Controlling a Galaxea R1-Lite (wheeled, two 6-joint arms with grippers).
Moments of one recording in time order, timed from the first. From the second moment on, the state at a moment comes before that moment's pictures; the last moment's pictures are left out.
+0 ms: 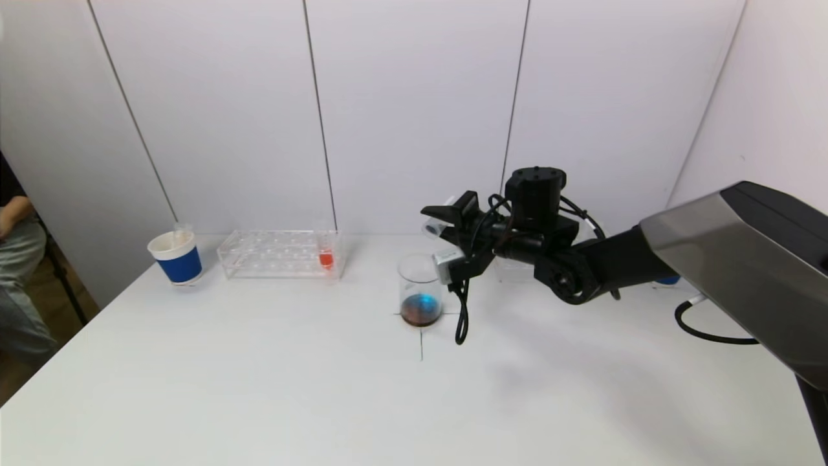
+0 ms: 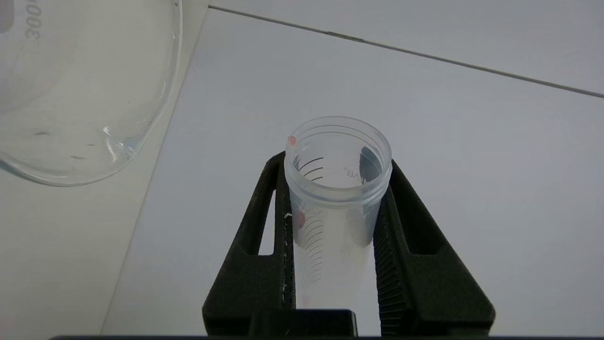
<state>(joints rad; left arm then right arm) 0.00 0.00 0.00 0.00 0.00 -0.02 0.46 2.30 -1.43 -0.74 0.44 -1.77</state>
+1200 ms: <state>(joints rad) 0.00 0.00 0.00 0.00 0.00 -0.02 0.48 2.29 -1.43 -0.77 0.43 -1.64</state>
